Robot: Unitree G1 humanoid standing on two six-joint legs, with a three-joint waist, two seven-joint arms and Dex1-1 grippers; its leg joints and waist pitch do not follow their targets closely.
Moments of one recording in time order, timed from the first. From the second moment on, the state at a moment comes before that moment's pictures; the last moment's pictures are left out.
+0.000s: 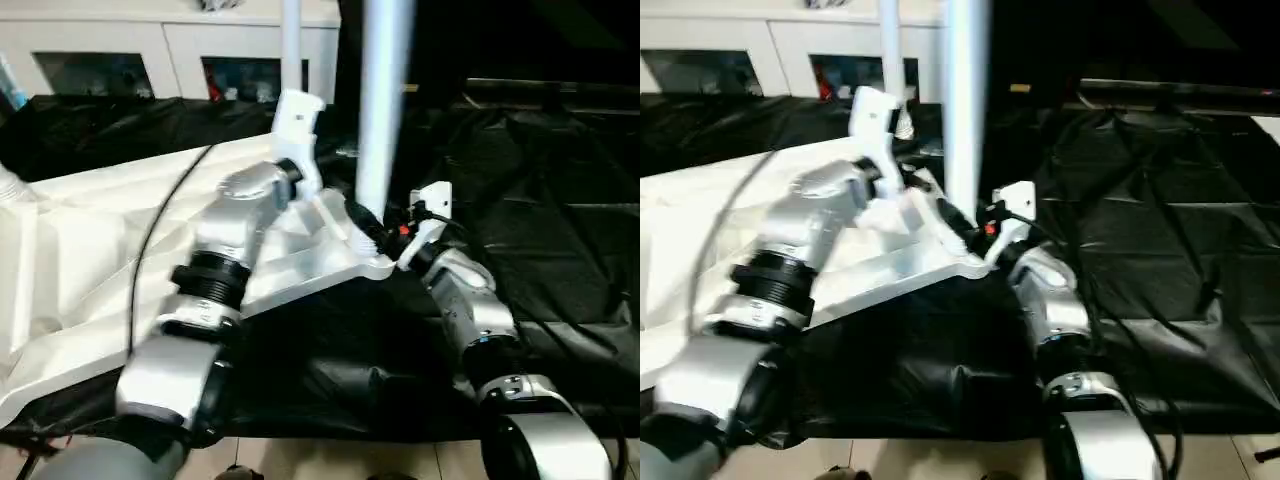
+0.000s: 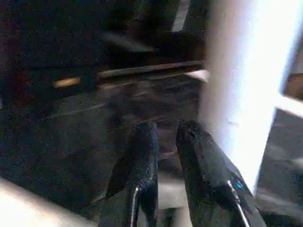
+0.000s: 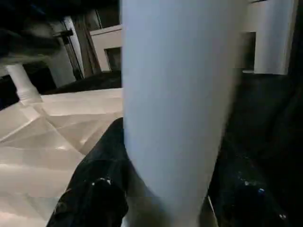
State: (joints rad) left arm -0.95 -0.02 0.03 0.63 -0.20 0.26 -0.69; right arm -0.66 -0.06 -0.12 0.80 0.25 -0.13 0.70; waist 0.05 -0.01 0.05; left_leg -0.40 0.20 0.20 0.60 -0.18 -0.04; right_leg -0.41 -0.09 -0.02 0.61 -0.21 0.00
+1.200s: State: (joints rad) left arm -0.76 0.22 -0.26 0.81 0.03 0.09 -0.92; right arm -0.66 -0.24 -0.07 0.64 0.21 0.18 0.69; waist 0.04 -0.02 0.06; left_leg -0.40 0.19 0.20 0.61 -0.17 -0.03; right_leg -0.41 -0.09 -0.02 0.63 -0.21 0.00
